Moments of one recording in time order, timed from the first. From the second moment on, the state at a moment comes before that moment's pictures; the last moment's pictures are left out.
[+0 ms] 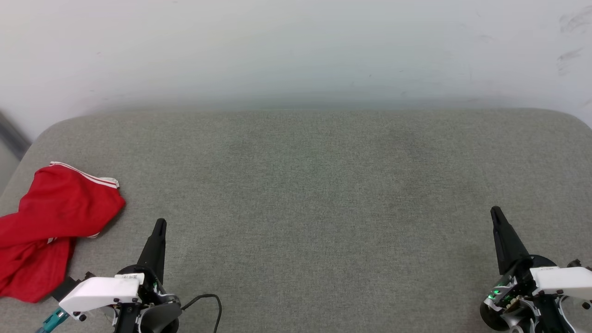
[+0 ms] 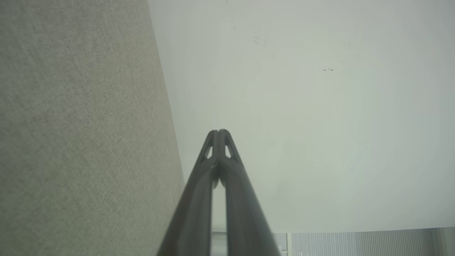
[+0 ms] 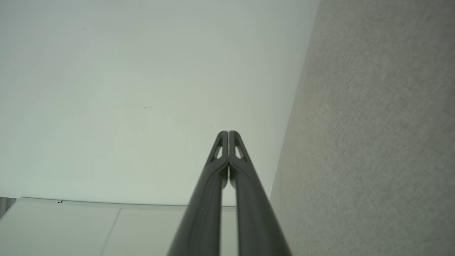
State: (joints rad) left arm -0.11 0.05 0.11 0.25 -1.61 -0.13 0.11; right arm -0.10 -0.05 -0.11 0.25 1.61 0.13 0.11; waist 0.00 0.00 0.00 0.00
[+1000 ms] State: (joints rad) left arm -0.09 0.05 0.10 0.26 -1.61 -0.13 0.09; right arm -0.08 -0.05 -0.11 0.25 1.61 0.13 0.09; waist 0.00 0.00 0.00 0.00
